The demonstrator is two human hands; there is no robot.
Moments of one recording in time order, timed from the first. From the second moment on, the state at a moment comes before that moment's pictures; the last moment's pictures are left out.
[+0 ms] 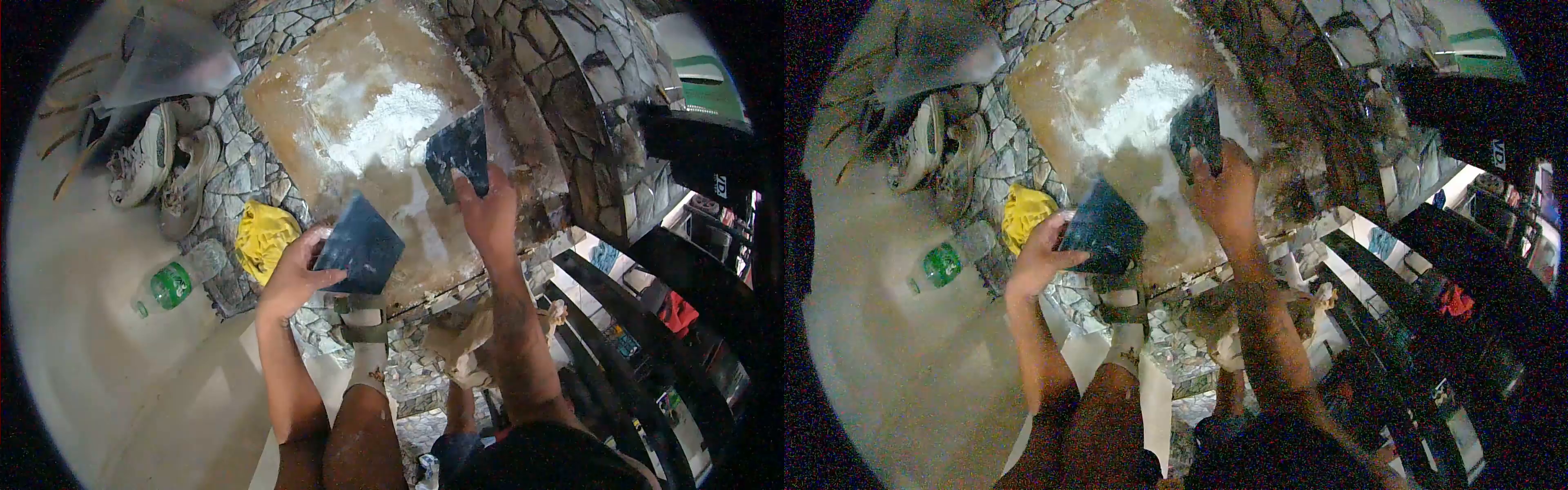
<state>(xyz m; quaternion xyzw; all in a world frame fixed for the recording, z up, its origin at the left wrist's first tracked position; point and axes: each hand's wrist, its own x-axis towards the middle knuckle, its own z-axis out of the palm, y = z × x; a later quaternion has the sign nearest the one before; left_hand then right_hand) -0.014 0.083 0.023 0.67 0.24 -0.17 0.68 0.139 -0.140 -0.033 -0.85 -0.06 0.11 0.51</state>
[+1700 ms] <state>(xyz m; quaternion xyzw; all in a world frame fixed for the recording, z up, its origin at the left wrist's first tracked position) 0.064 0.025 0.005 0.82 0.39 0.08 0.42 0.125 -0.139 -0.006 -0.89 -0.10 0.03 0.45</state>
